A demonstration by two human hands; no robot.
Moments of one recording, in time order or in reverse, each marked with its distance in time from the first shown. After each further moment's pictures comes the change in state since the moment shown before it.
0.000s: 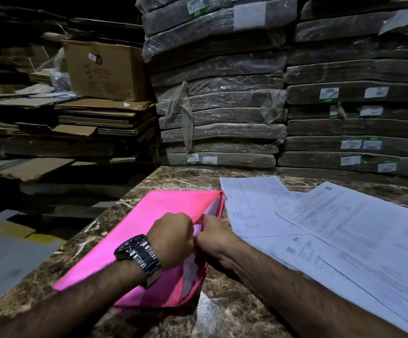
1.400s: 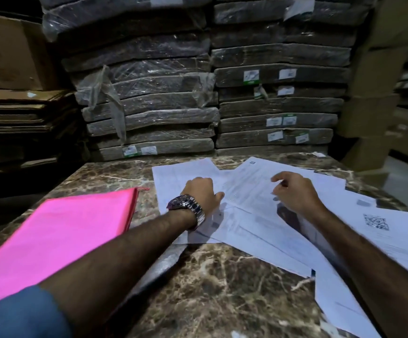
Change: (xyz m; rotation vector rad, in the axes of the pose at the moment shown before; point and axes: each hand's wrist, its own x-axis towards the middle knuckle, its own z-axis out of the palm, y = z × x) left_hand 0.103 0.161 0.079 -0.045 -0.096 0.177; right_hand -0.074 0.066 -0.274 -0.528 0.791 0.056
